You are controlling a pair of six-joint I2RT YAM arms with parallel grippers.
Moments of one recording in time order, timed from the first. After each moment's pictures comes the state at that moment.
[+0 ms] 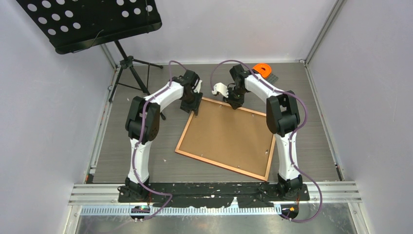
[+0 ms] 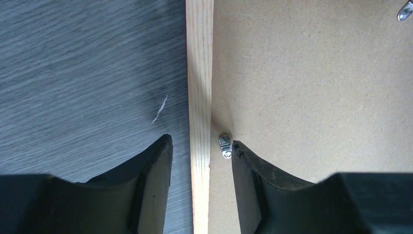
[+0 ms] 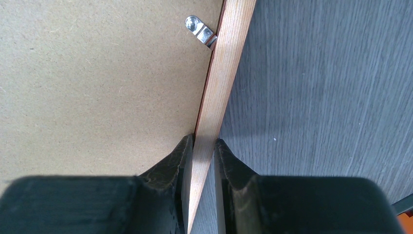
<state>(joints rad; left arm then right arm) -0.44 2.15 1.70 -0.78 0.09 -0.16 0.37 2.25 1.85 -0.93 -0.28 -1.06</state>
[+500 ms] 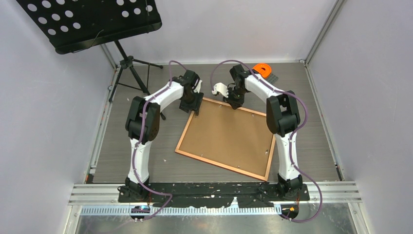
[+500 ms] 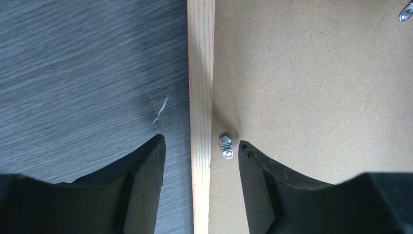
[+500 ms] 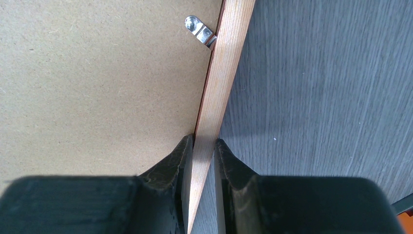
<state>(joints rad) -0.44 2.15 1.70 -0.78 0.09 -0.16 0.37 2.24 1.84 -0.92 -0.28 -1.06</state>
